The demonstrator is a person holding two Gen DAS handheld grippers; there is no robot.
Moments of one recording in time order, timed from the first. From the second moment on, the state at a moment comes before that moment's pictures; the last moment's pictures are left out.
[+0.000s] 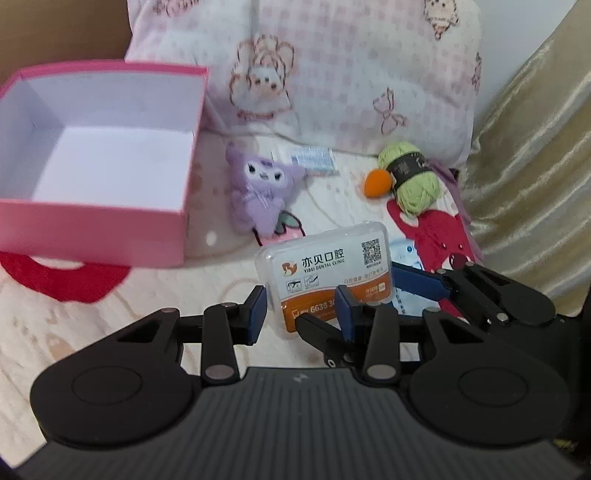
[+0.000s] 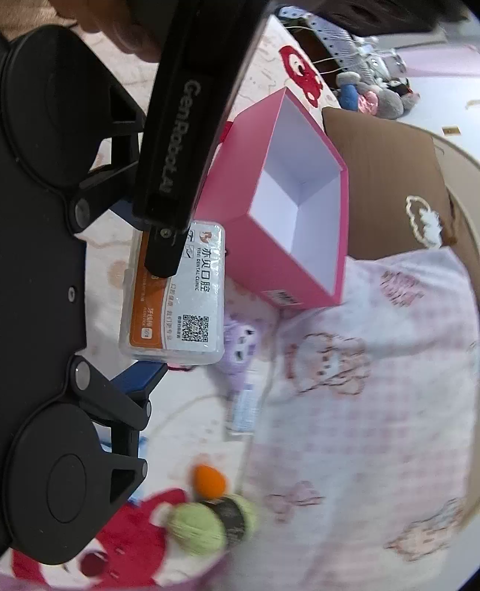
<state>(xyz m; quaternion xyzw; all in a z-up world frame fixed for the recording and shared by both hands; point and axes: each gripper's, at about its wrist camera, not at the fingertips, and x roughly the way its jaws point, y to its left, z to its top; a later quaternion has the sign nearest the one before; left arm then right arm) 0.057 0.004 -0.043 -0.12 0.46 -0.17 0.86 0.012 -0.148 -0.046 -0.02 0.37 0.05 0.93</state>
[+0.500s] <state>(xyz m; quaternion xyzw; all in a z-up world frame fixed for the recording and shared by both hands) 0.050 0.064 0.004 -0.15 0.41 -0.13 0.89 0.034 -0.115 -0.003 -0.02 0.36 0.10 0.93</state>
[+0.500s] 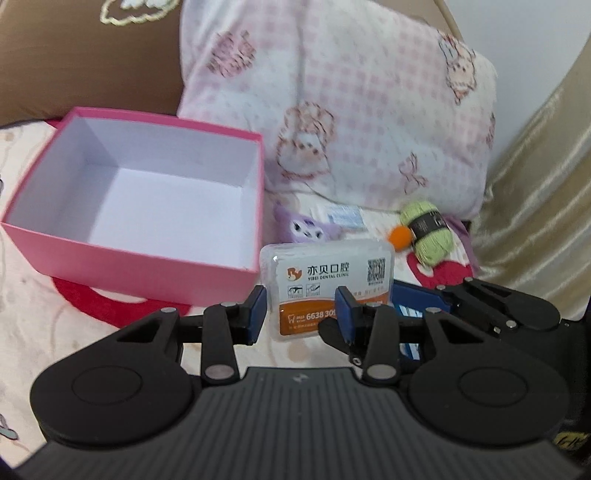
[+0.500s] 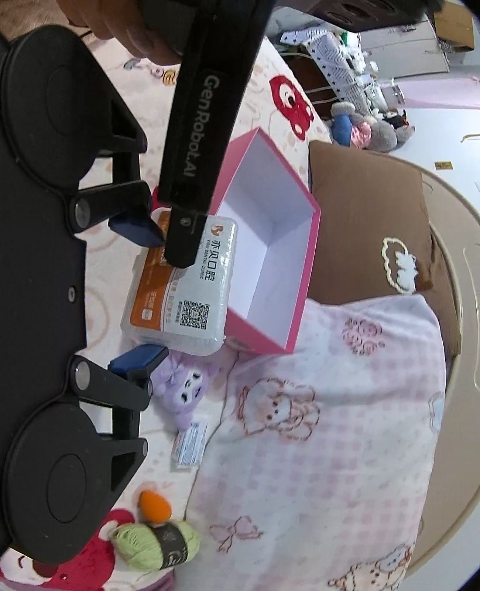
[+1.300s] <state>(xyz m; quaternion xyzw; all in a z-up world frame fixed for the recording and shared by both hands) 0.098 0.164 0.021 -0.16 0.40 -0.05 0.90 0.143 -0.046 0.014 -0.01 0.39 0.18 0.90</state>
